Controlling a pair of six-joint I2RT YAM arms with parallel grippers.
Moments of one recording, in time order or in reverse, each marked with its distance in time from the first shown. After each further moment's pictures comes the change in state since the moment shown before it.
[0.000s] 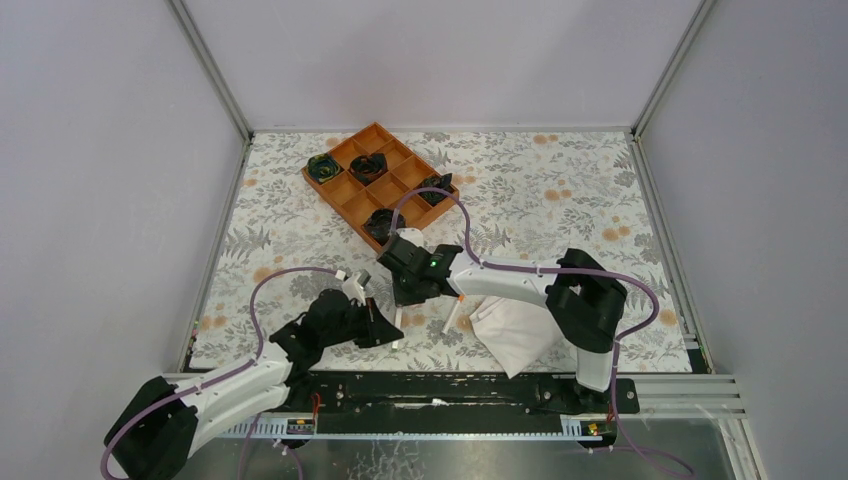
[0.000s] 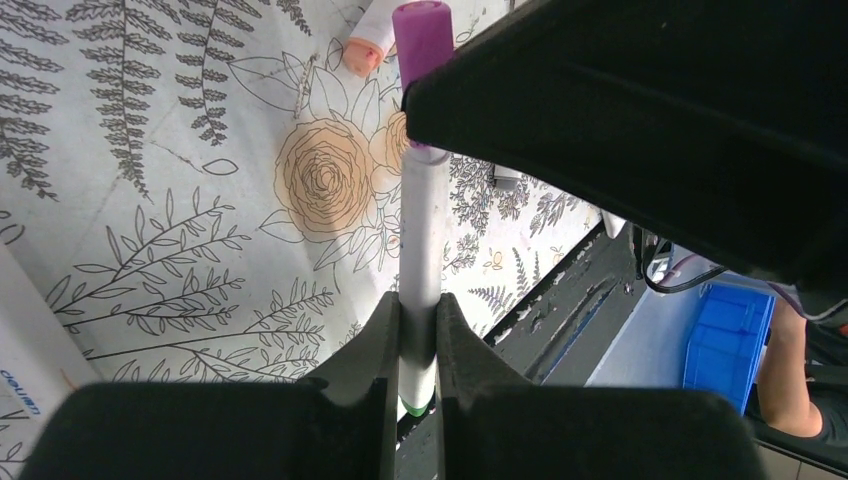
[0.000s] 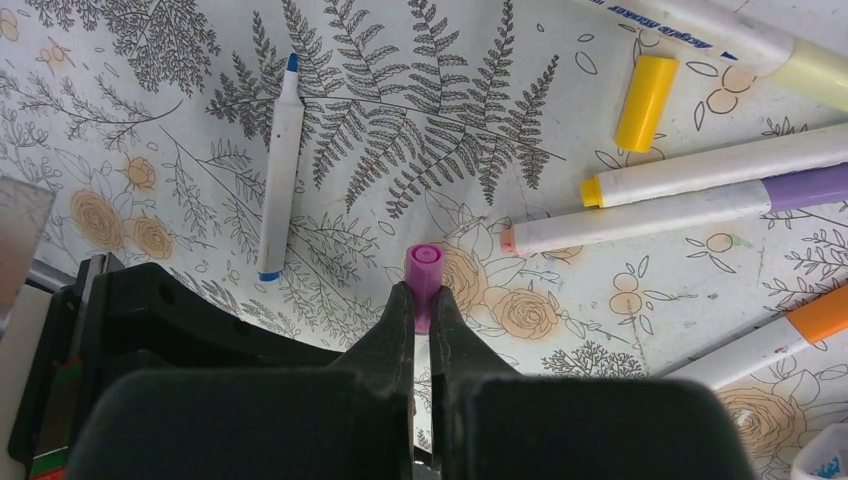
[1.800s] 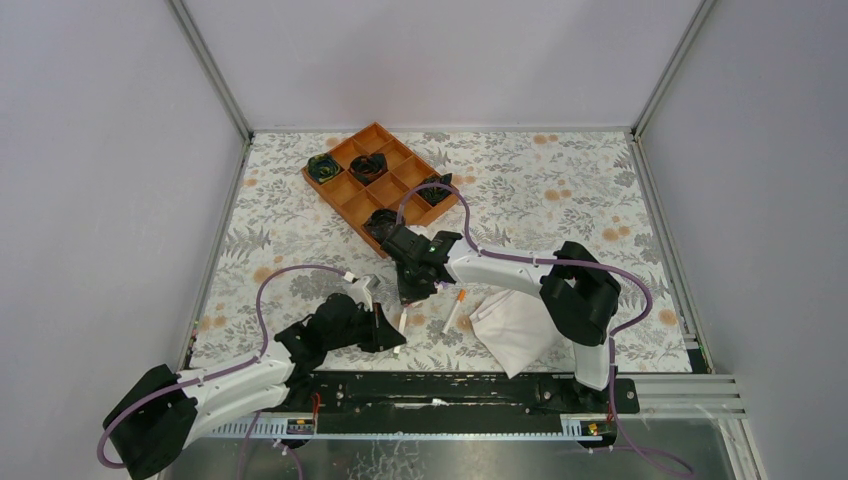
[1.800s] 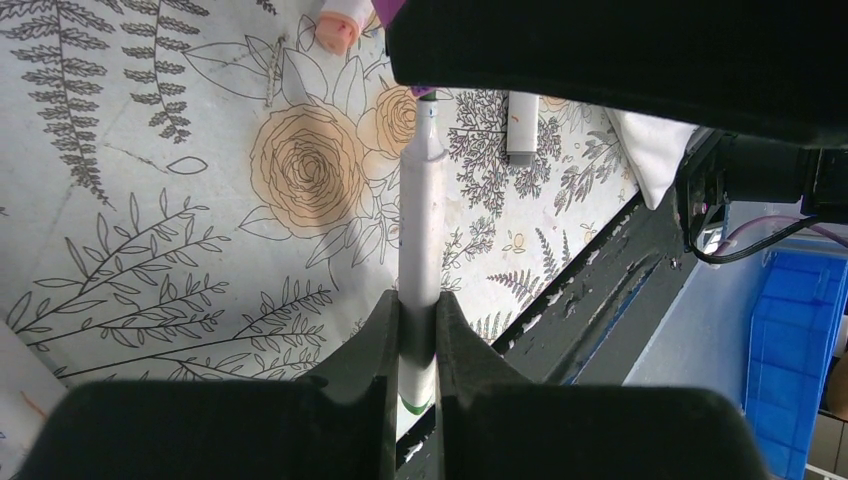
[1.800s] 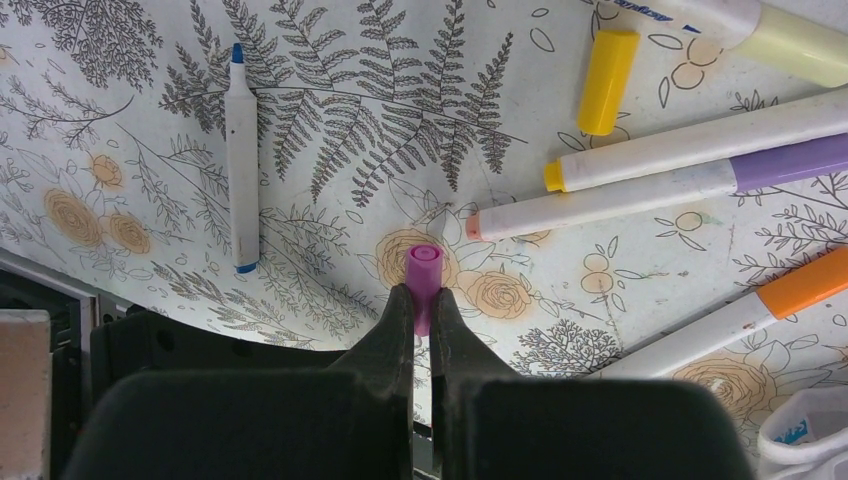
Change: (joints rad) left arm -0.098 0.047 0.000 0.031 -0.053 0.080; right arm -0.059 0.047 0.078 -0.131 -0.087 0.006
